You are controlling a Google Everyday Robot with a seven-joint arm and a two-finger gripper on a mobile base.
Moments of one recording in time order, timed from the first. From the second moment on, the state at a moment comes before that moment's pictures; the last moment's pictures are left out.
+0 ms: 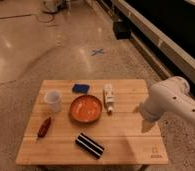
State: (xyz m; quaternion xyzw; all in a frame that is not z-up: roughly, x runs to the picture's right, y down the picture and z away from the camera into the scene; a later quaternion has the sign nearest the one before) arm 0.231 0.140 0.687 -0.27 -0.09 -0.08 0.96
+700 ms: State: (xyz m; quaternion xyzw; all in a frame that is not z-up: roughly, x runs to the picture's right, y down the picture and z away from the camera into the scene) arm 0.245 0.019 0.773 -0.27 -0.05 0.00 0.96
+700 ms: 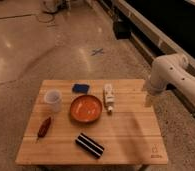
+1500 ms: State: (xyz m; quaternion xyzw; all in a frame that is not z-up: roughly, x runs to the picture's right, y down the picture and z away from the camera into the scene) arm -0.017 -0.013 0.777 -0.26 -0.13 -0.19 0.94
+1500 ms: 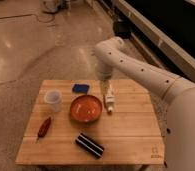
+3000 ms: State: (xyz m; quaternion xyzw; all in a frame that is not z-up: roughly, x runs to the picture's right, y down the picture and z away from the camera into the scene) arm 0.175 0.137 0.692 -0.24 -0.13 -0.08 0.96
